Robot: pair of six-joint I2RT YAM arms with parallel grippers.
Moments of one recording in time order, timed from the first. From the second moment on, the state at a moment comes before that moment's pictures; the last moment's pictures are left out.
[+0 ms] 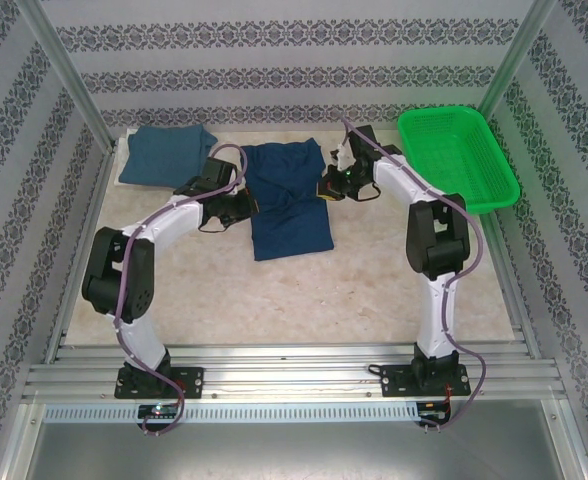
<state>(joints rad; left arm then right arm) -0.28 1.80 1.27 -0.39 0.32 -0.65 0.24 2.18 1.81 -0.77 -0.63 0.41</state>
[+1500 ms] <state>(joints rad) -0.34 1.78 1.22 -0.41 0.28 -0.54 0.32 2.09 1.50 -0.45 -0.65 0.56</state>
